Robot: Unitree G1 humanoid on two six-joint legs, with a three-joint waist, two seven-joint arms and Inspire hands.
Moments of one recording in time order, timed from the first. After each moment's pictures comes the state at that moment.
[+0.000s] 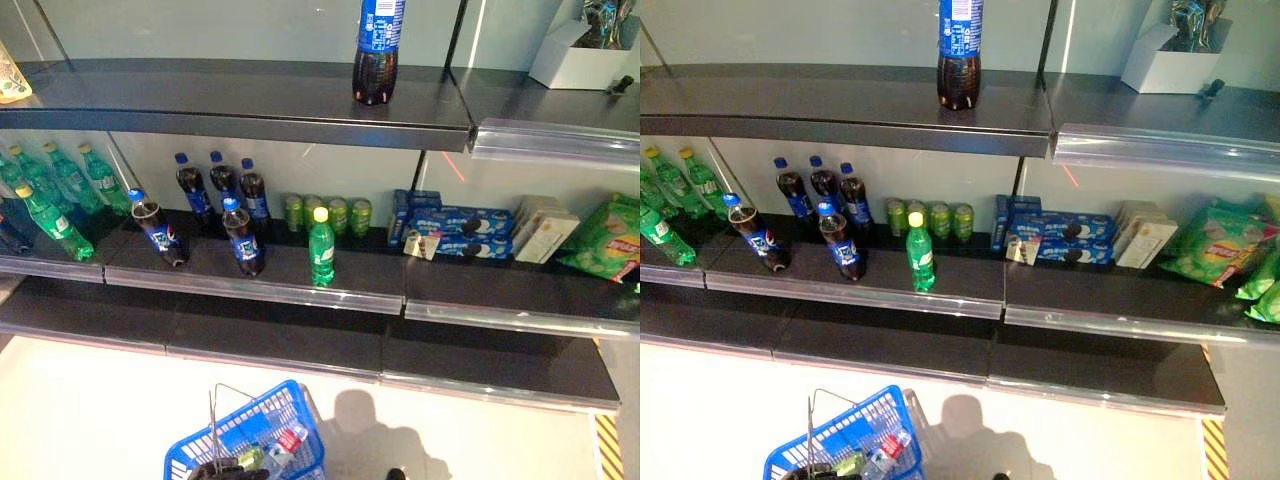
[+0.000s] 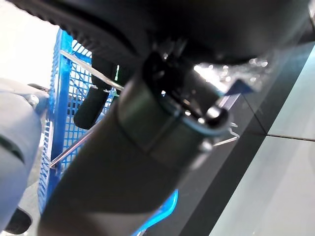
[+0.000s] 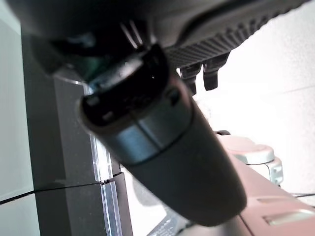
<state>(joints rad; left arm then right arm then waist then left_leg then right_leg) 0.10 0.23 -0.03 1.19 -0.36 -0.15 -0.02 0.10 -0.30 0.04 1.27 0.15 -0.04 0.04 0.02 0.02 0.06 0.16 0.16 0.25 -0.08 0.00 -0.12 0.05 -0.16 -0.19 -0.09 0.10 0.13</state>
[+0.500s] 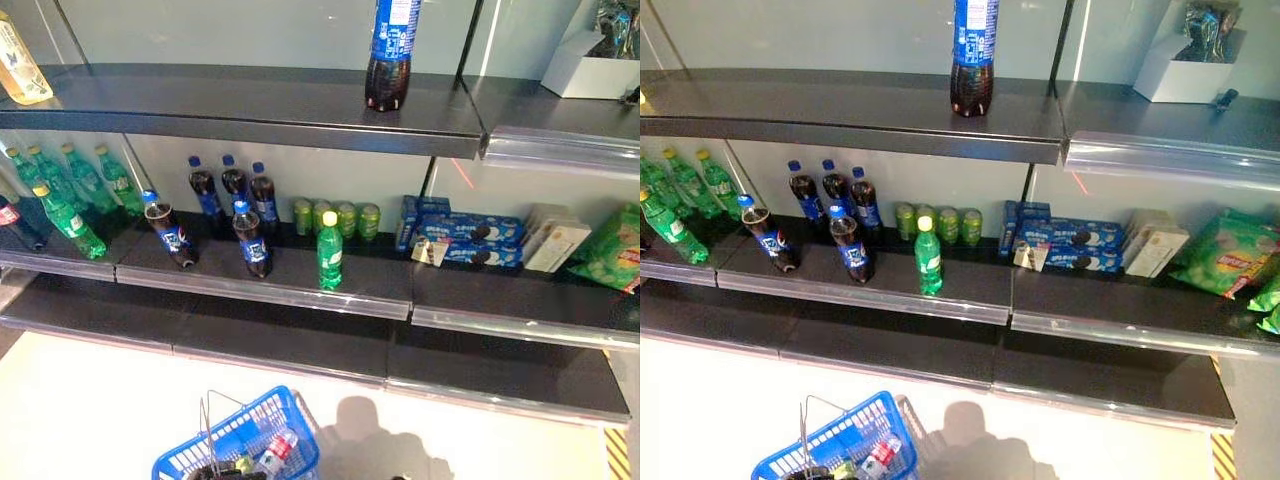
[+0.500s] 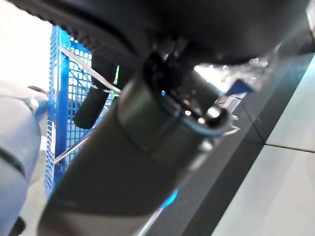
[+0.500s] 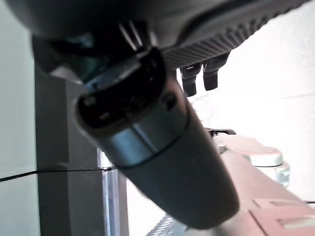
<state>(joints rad) 0.08 0.25 -0.03 1.20 -0.38 -0.15 -0.01 0.07 -0.32 0.07 1.28 0.08 -0.01 0.08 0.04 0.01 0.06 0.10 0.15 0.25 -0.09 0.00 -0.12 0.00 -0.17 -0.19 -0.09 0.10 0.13</state>
